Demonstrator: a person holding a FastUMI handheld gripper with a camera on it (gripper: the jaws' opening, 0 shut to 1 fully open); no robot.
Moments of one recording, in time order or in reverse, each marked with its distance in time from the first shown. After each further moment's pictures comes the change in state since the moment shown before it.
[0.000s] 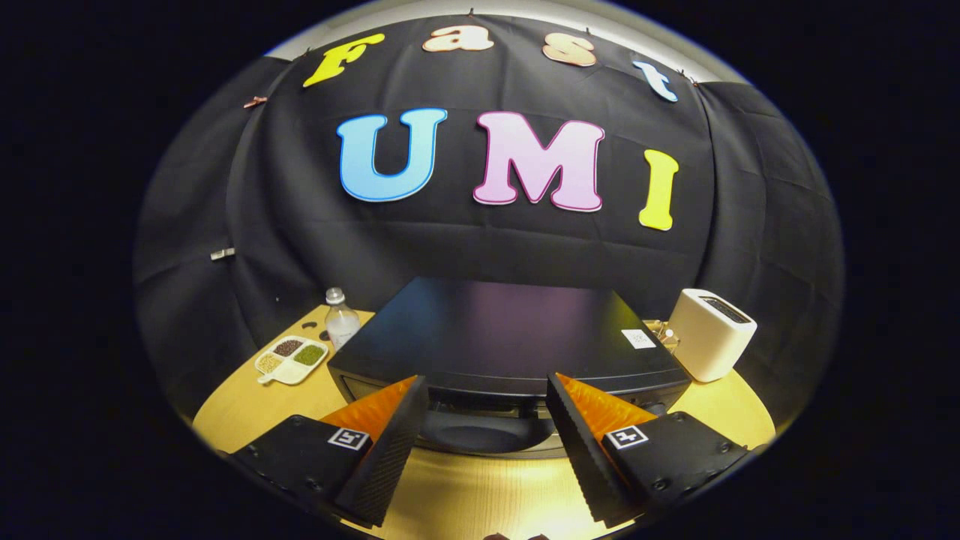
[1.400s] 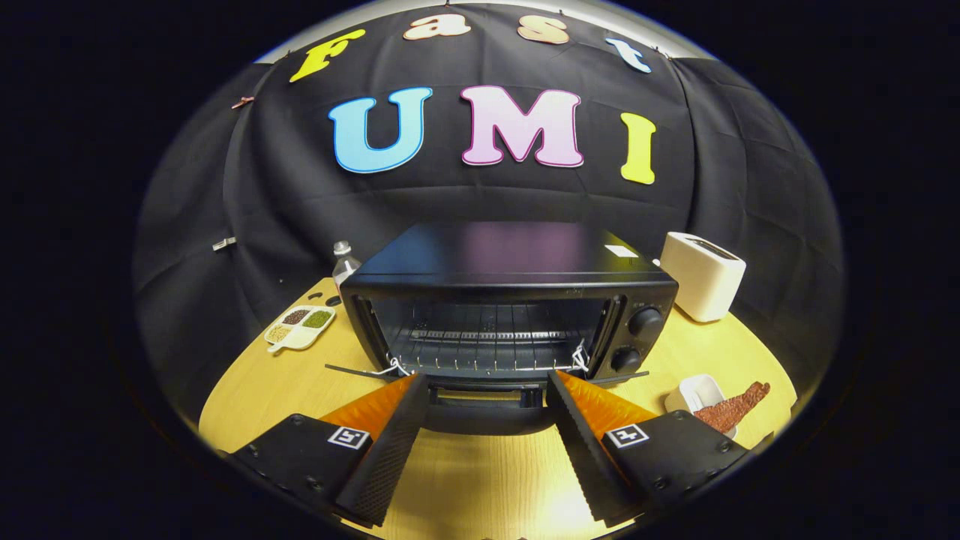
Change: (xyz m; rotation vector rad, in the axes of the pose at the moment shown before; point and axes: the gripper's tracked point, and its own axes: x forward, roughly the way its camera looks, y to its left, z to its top) arm -0.066 0.005 -0.076 0.100 0.094 -0.021
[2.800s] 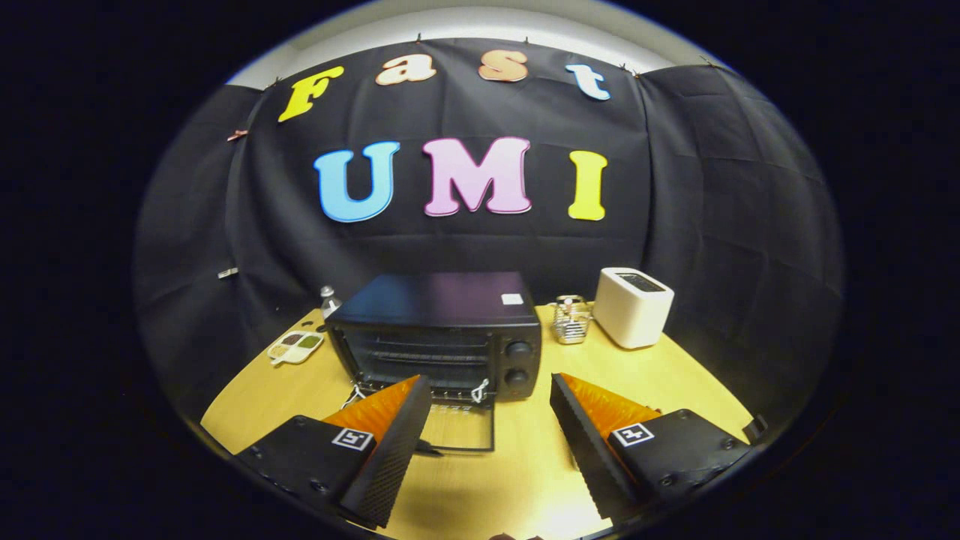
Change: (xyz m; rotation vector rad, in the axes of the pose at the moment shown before) arm -0.126 -0.139 0.076 0.022 -0.153 -0.079
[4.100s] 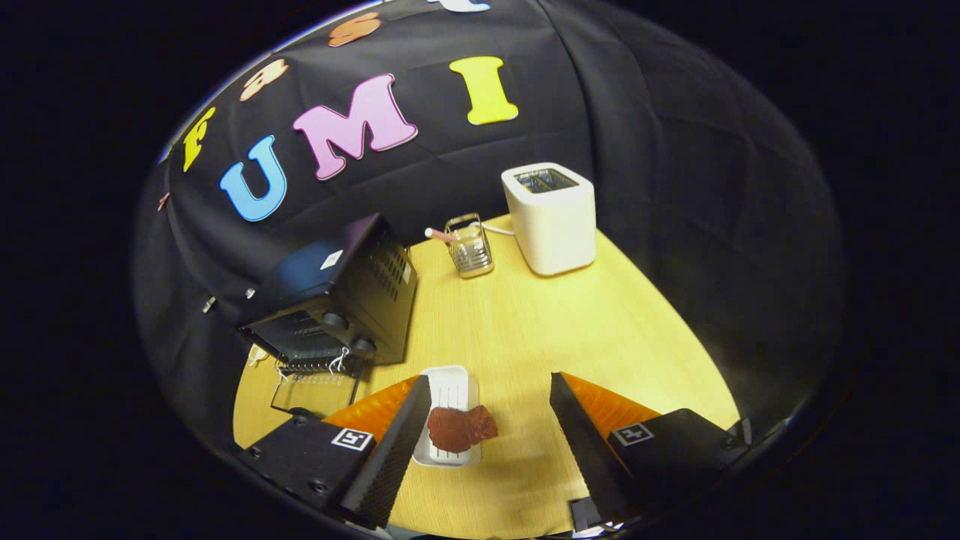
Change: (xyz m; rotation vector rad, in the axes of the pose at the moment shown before) arm 0.083 -0.228 -0.098 0.298 0.443 0.079
